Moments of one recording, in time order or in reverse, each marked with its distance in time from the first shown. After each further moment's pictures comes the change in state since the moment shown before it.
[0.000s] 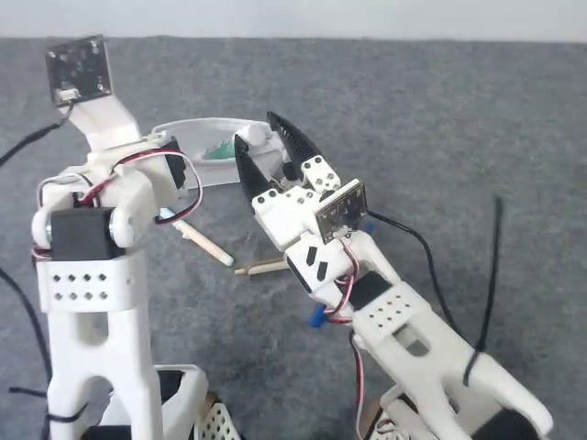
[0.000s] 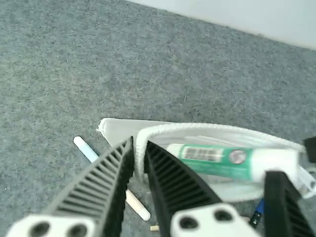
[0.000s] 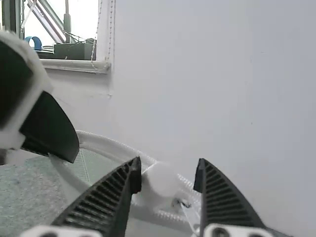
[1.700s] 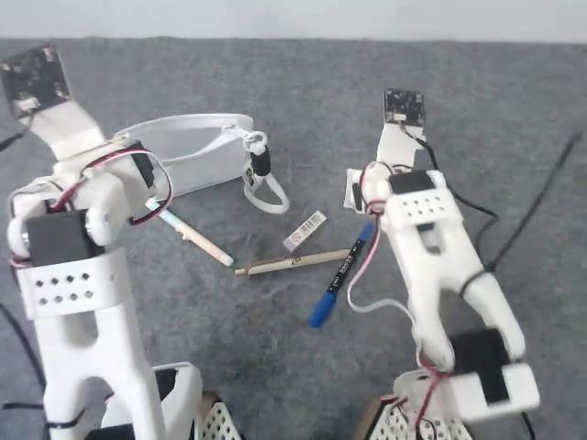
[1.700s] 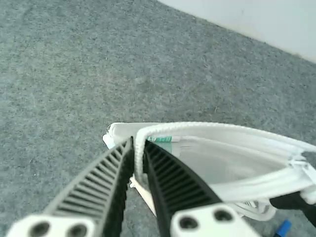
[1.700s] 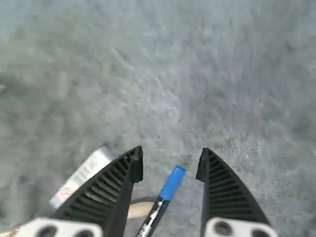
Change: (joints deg) left arm -8.1 -0.1 1.1 0.0 0.0; right arm 24.7 32.2 -37.5 79.4 -18.8
